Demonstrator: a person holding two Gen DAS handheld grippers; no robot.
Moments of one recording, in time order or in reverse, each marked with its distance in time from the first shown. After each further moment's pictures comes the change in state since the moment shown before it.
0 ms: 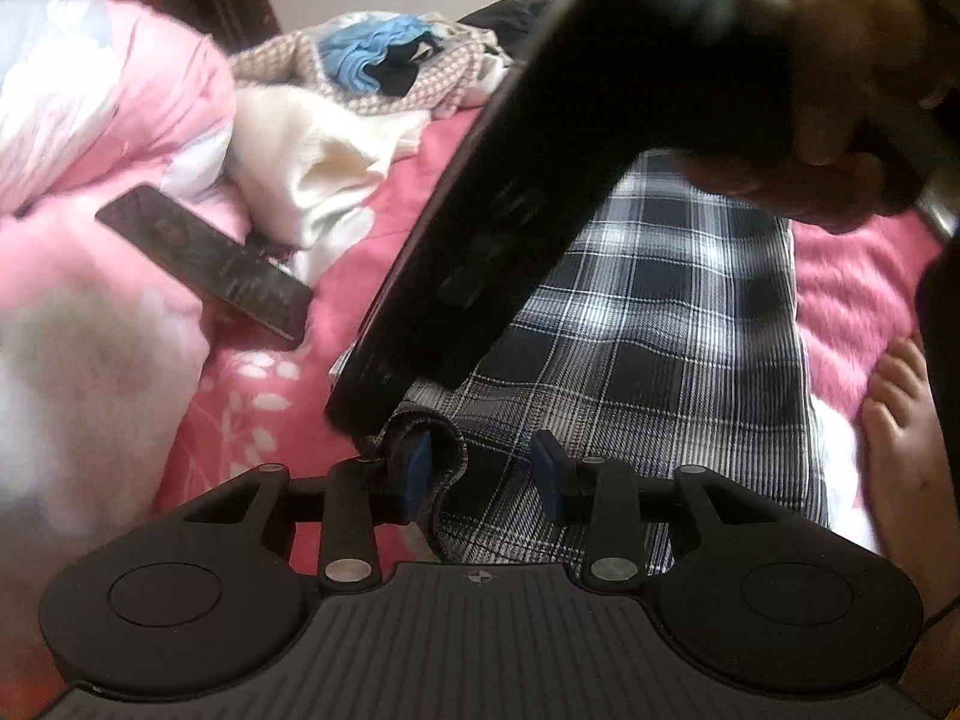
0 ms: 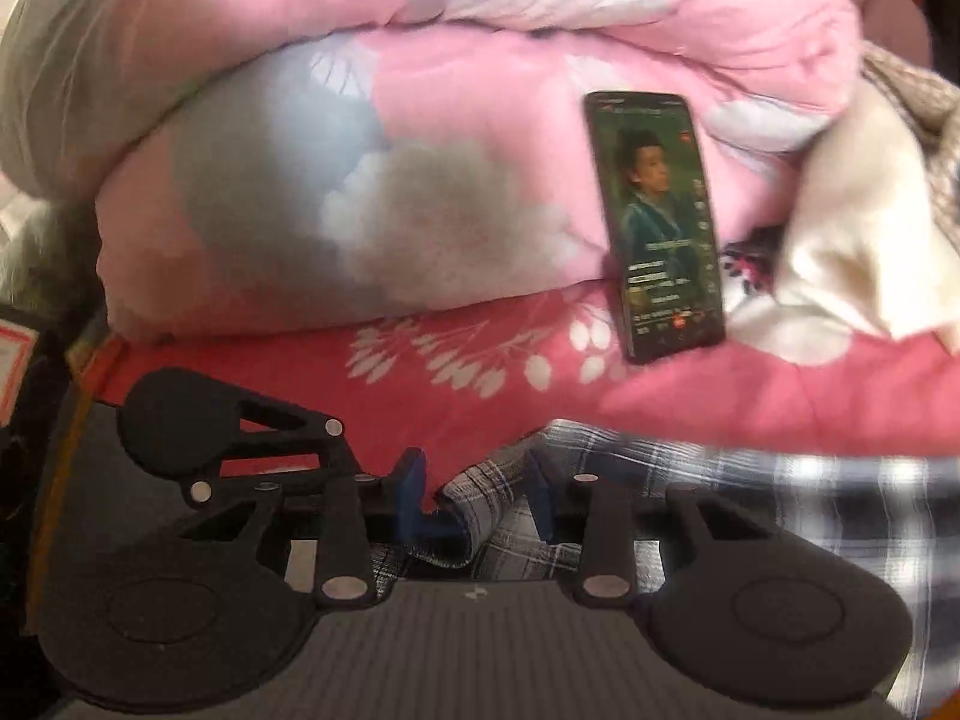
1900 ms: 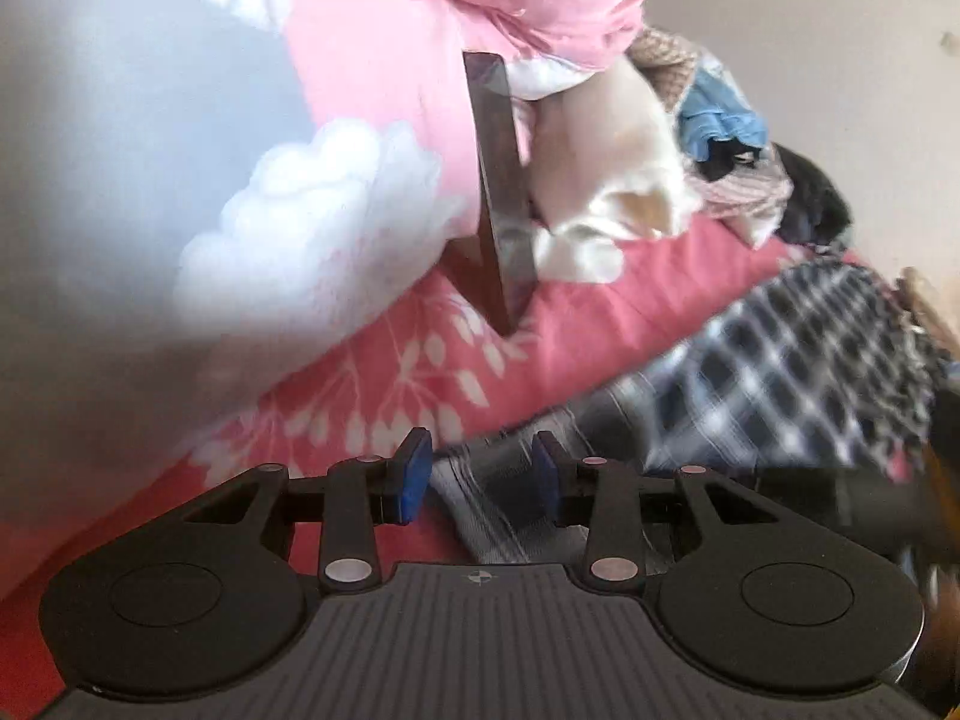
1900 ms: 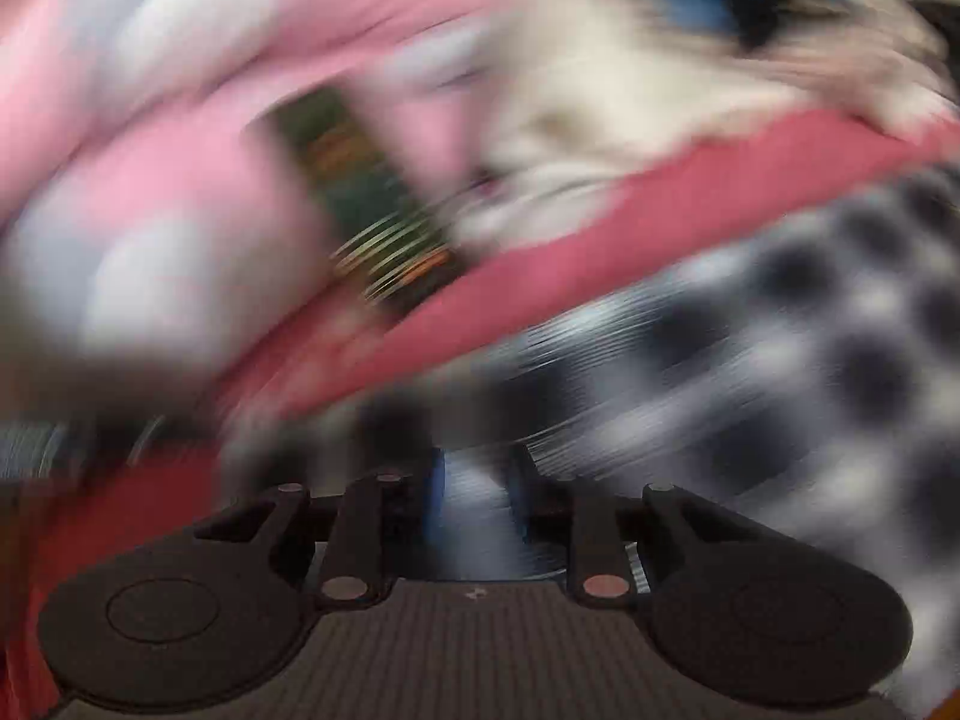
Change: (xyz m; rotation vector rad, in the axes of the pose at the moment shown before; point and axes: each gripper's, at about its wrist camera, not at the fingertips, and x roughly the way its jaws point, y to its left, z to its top) left arm -0.001 0.128 0.002 -0.851 0.101 0.034; right arm -0.002 -0.037 -0.046 0.421 -0.072 -0.163
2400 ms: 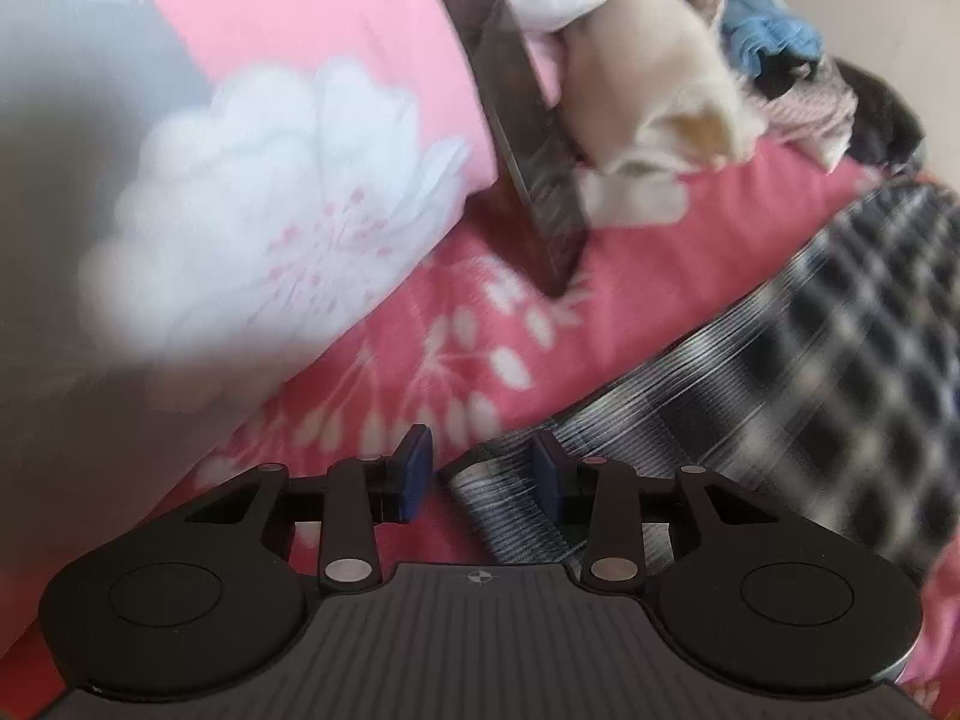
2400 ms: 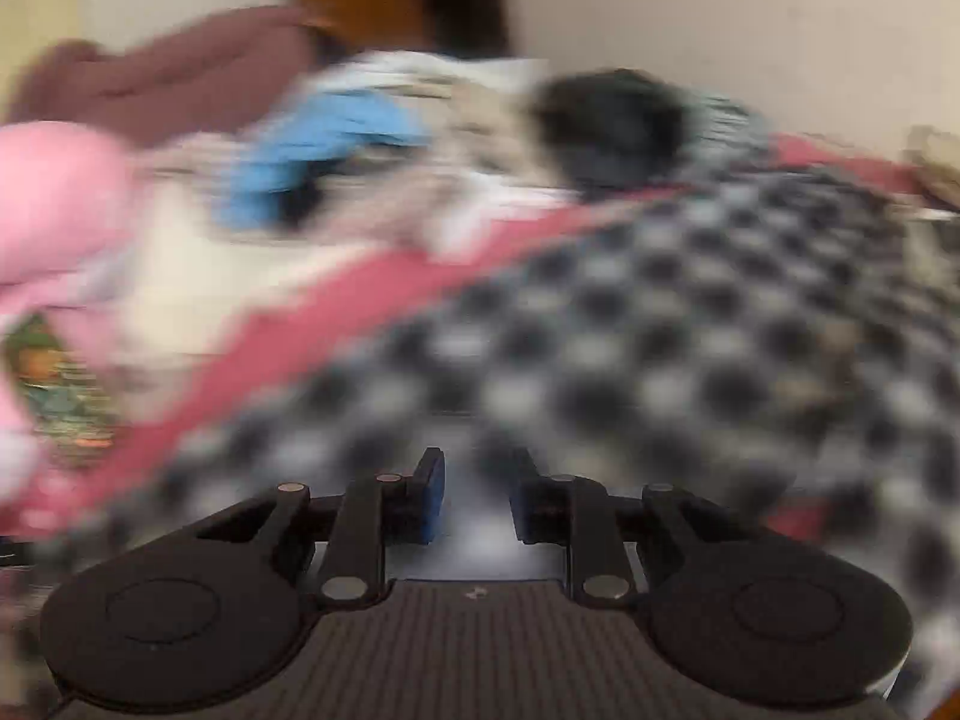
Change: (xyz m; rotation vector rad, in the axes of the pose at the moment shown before) left arm 0.038 -0.018 -0.005 0.115 0.070 0.178; right arm -0.158 -0.193 0.000 0.227 -0.191 -0.511
